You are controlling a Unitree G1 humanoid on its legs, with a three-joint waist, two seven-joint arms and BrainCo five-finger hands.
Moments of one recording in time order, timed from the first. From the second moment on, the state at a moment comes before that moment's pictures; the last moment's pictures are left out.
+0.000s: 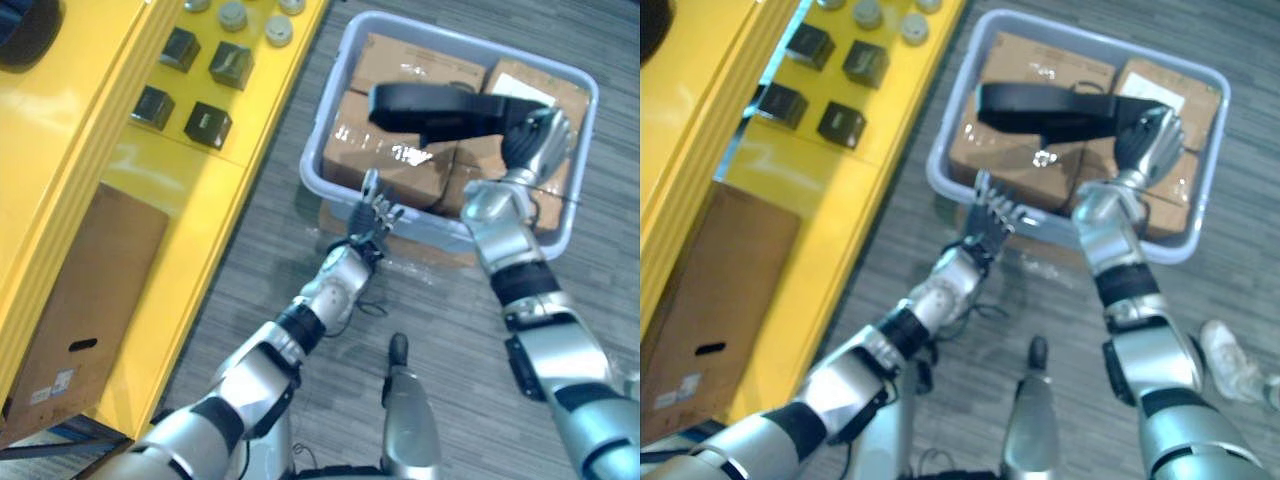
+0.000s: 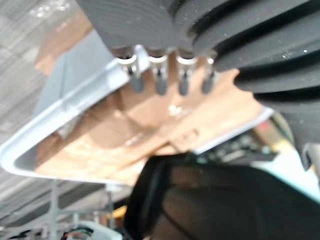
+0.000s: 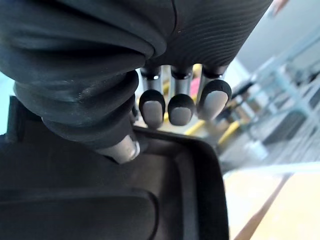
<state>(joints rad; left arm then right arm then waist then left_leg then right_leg) -0.93 -0.12 -0.53 0.77 -1.30 -0.14 0.16 -0.96 -0.49 0.16 0.69 -0.15 0.29 -0.89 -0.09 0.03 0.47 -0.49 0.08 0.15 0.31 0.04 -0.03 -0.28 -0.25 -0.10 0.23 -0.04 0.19</state>
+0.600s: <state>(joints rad) -0.97 -0.12 -0.57 0.70 -0.84 0.05 0.22 -1.05 -0.56 0.11 0.75 0.17 0.37 -0.88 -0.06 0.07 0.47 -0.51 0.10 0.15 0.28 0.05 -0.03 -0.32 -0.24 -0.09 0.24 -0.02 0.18</state>
